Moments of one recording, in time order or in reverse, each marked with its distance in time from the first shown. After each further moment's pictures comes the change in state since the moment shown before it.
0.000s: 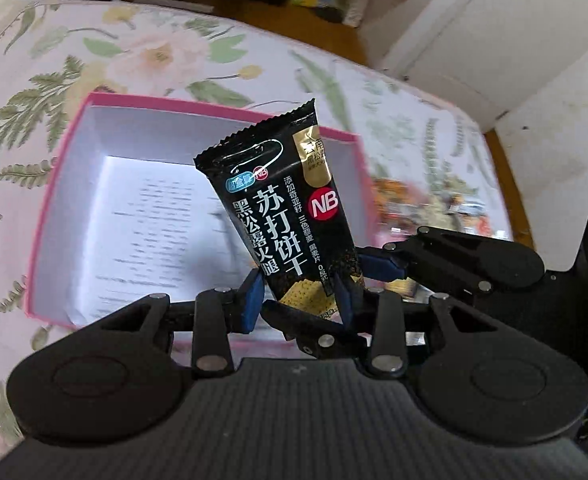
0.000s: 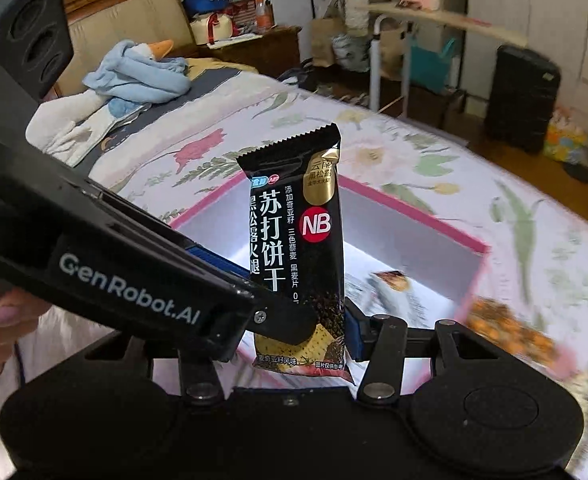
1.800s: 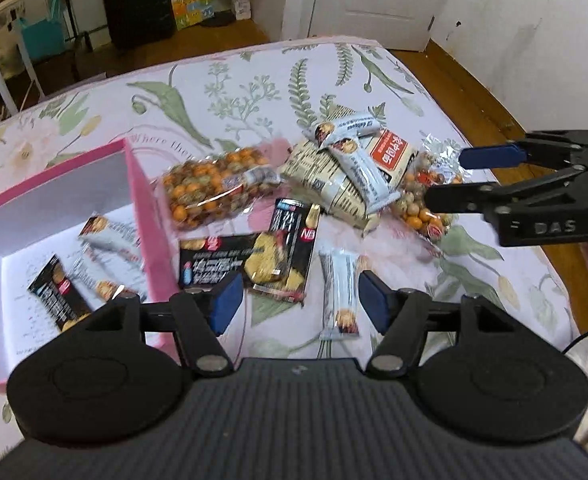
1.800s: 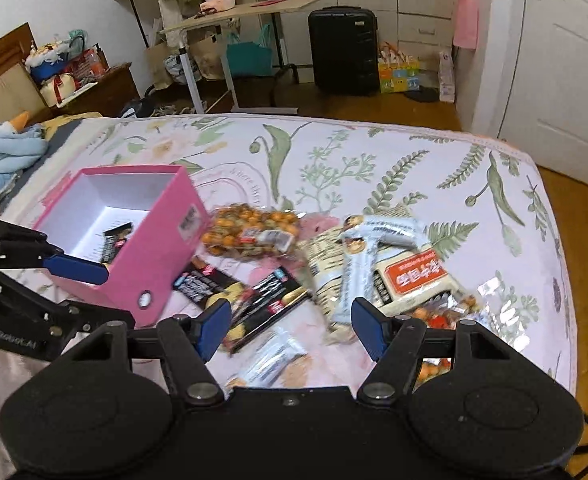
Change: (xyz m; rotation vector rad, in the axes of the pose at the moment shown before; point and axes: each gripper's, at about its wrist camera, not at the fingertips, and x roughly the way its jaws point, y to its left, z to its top) left arm 0.059 -0.219 -0.076 0.459 -0.013 0.054; right arm -0.186 -0.164 -0.151 0.316 -0.071 -0.325
